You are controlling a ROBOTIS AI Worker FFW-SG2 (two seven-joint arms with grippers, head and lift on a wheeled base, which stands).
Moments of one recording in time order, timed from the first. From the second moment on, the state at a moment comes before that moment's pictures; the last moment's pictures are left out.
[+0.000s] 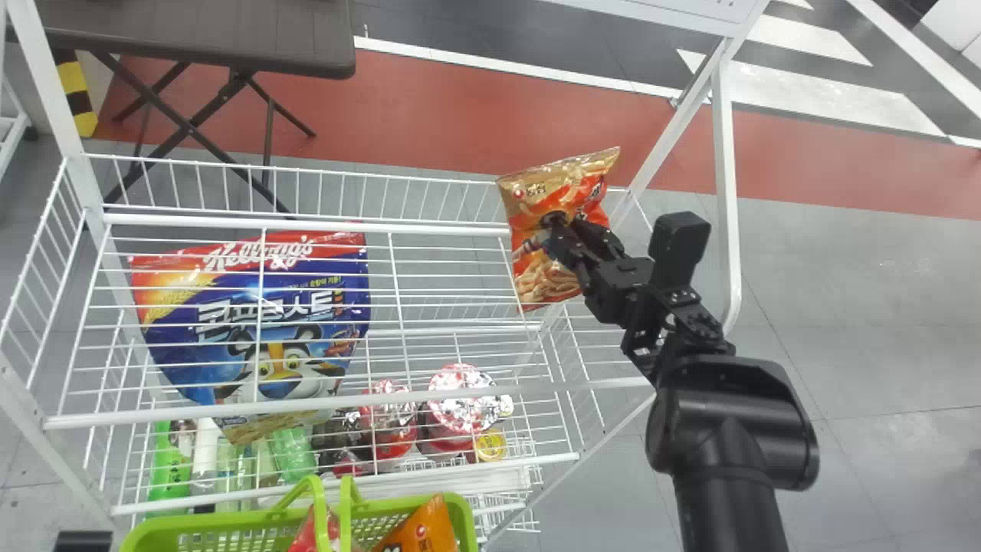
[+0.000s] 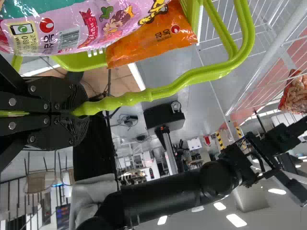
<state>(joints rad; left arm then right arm) 0.62 0.06 -0.08 -2.28 0.17 1.36 -1.07 0.08 -0.09 -0.32 -1.66 0.05 0.21 0.46</state>
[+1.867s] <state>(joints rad) 0.62 0.03 -0.02 -2.26 0.20 1.32 -1.07 0.72 -0.11 -0.13 -2.04 -0.49 1.03 0.63</state>
